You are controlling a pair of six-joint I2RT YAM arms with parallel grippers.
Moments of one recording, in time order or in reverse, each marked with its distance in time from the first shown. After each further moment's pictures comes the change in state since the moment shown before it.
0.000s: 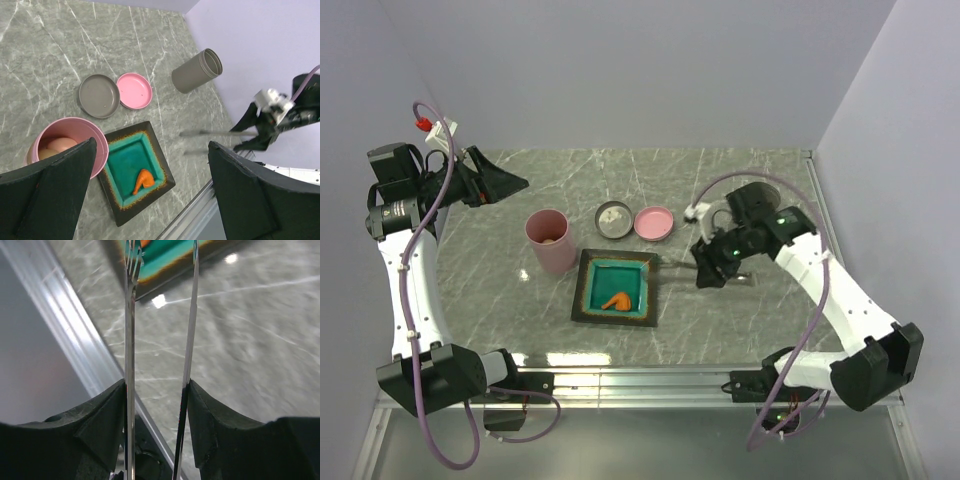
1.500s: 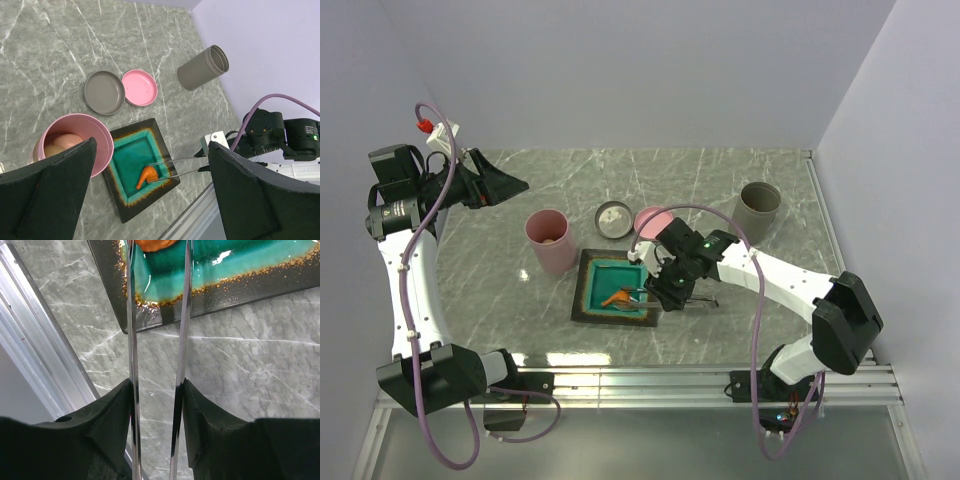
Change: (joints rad) left arm 0.000 0.000 0.000 -0.031 -0.018 0.042; right arm 0.420 0.227 -0.177 0.335 0.233 0.099
